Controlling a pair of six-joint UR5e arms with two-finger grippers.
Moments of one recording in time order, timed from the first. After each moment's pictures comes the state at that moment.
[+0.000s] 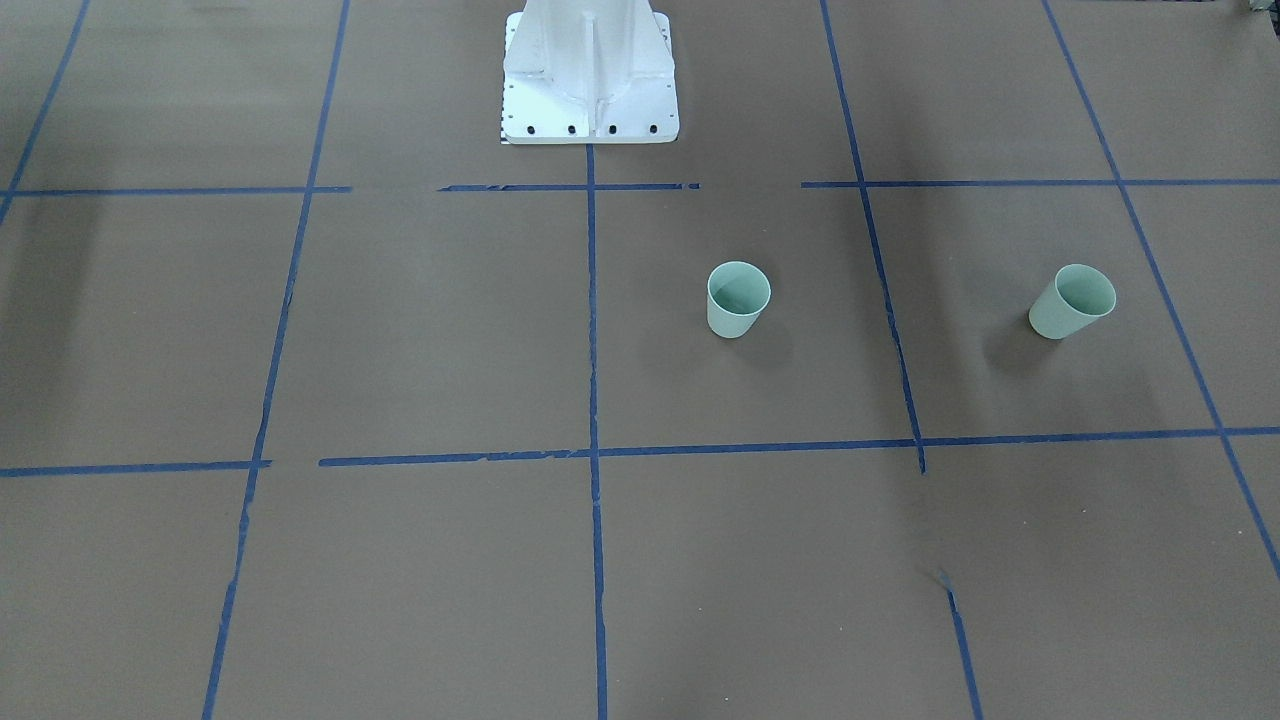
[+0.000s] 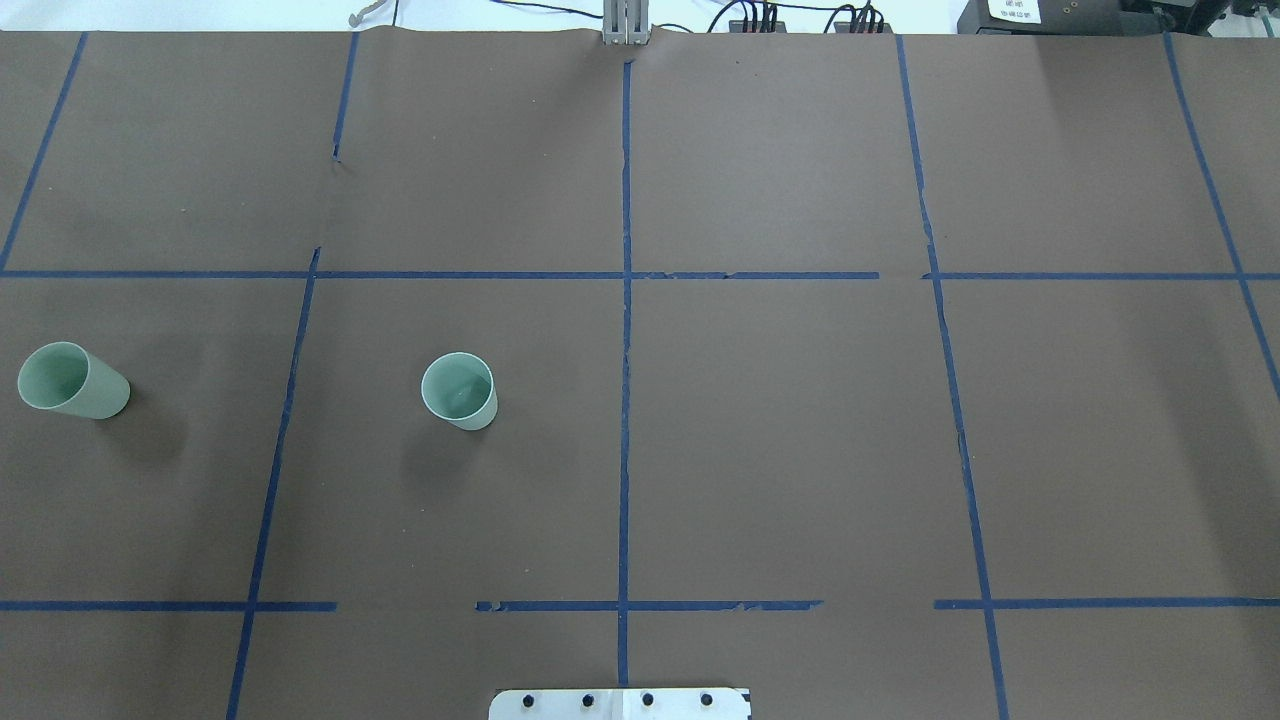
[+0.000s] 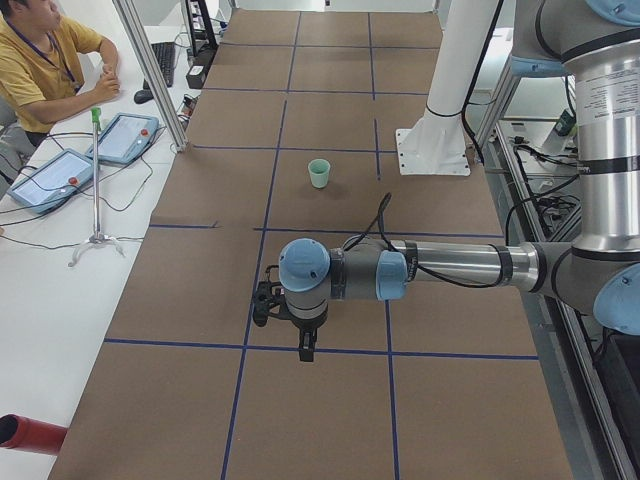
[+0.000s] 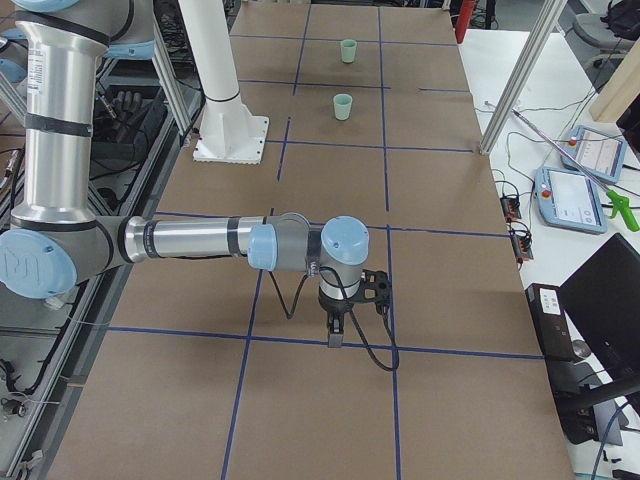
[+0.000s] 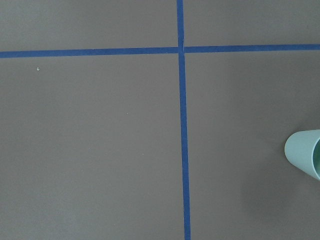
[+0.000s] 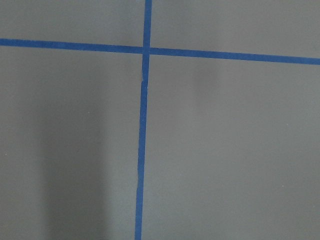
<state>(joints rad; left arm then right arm) -1.61 -1.40 -1.77 -1.52 -2.39 0.07 1.56 -1.71 1.79 -1.68 2.26 -0.04</state>
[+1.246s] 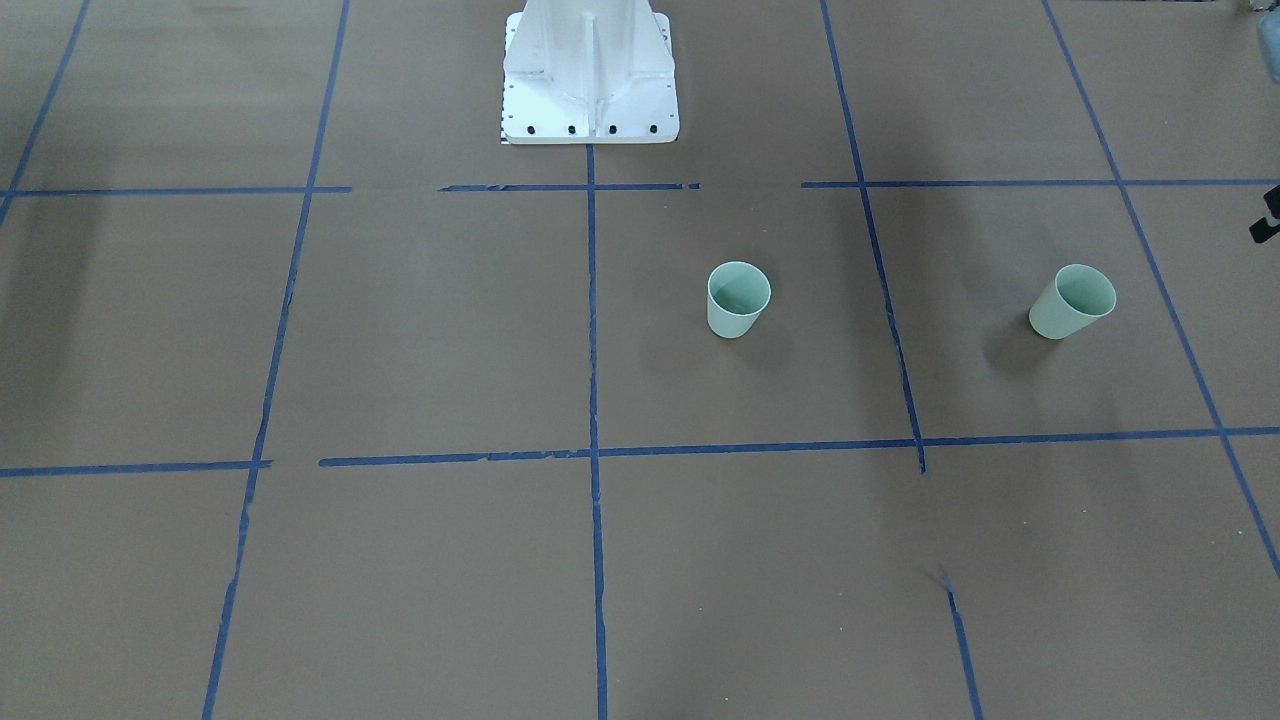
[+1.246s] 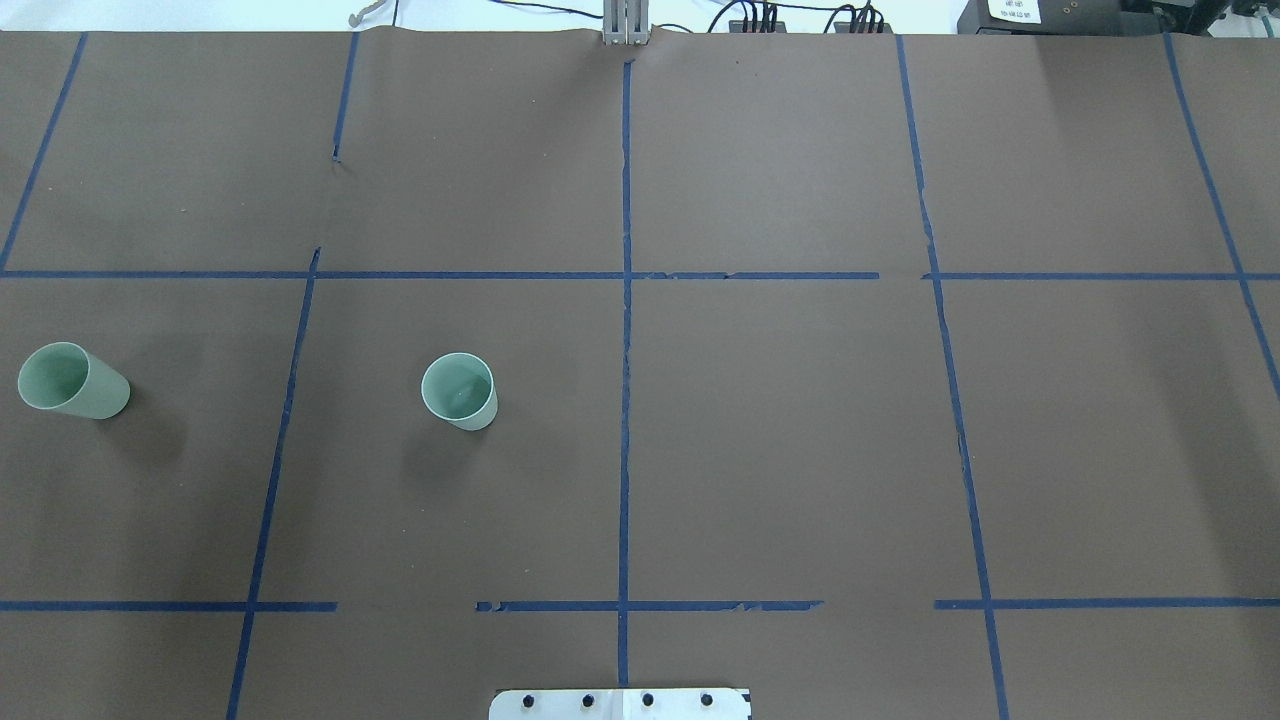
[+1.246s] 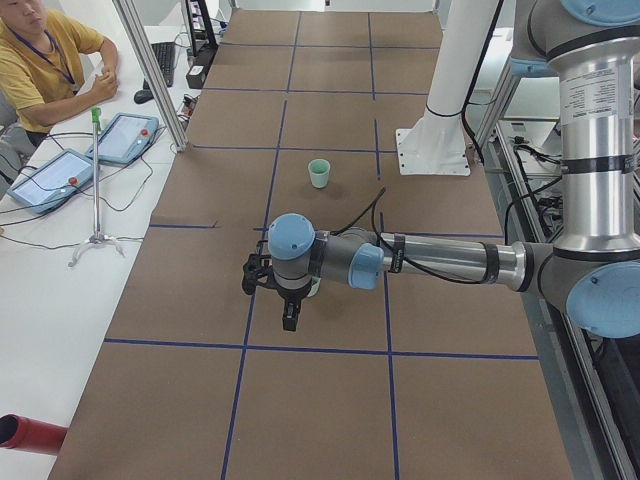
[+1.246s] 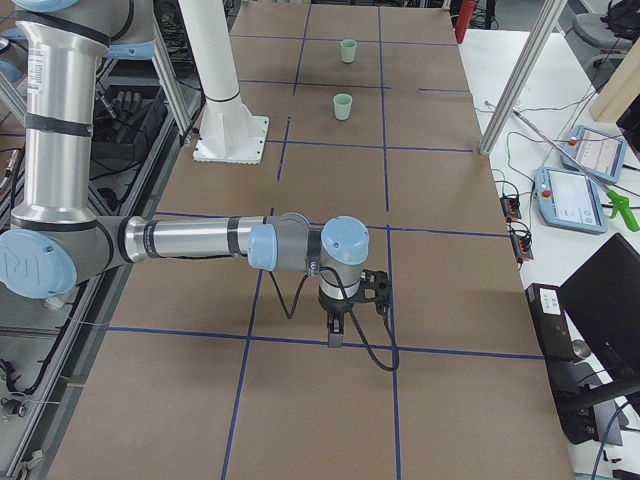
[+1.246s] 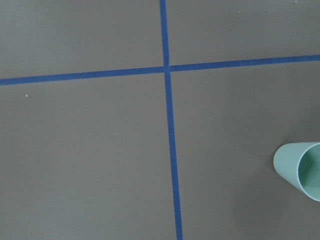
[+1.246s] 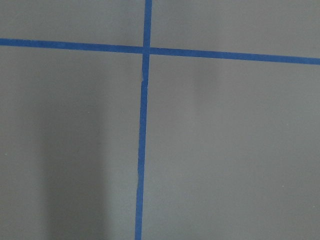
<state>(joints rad) -1.42 -1.43 -1.76 -1.80 -2.38 -0.25 1.56 -1.71 1.79 -1.68 2.26 -0.04</state>
